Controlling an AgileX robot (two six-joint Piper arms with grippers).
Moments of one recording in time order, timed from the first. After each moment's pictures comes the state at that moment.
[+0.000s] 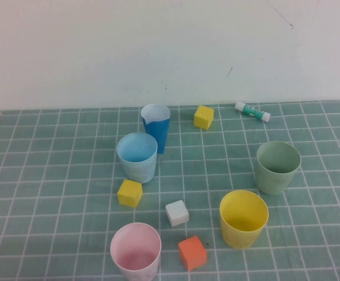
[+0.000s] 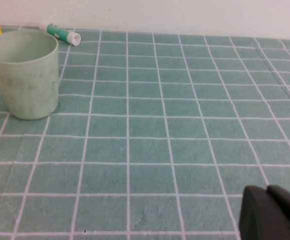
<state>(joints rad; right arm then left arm) -0.07 -0.01 0.02 0.00 0.42 -0.07 -0.11 -0.01 0.01 -0.03 0.36 -0.09</state>
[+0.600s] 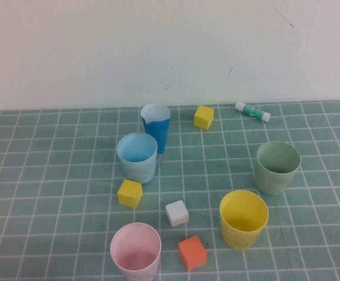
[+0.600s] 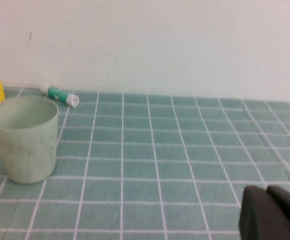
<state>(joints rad) -0.07 -0.01 0.03 -0.01 0.25 -0.08 -0.11 -0.01 0.02 0.02 0.28 -0.06</state>
